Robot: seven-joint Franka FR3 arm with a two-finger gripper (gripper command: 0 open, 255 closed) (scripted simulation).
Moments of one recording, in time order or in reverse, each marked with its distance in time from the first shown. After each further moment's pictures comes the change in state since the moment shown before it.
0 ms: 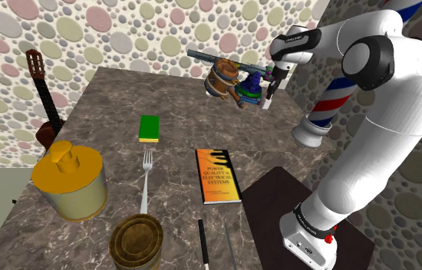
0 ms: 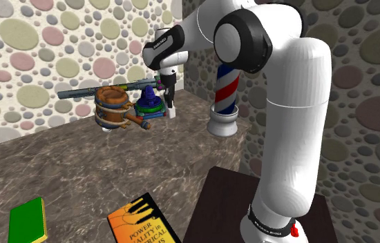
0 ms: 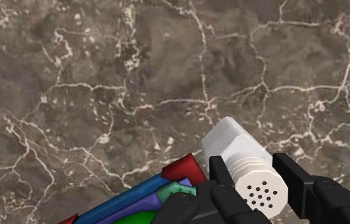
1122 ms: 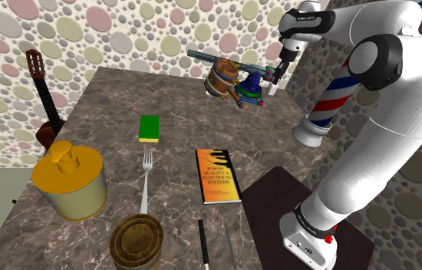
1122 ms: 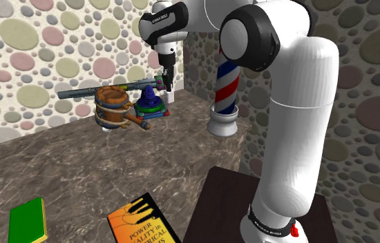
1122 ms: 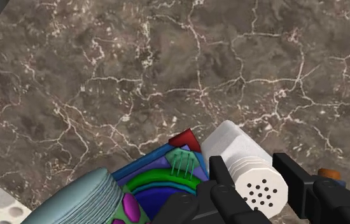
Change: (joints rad) arm 0.001 -0.041 -0.007 0.178 -0.021 -0.215 0.009
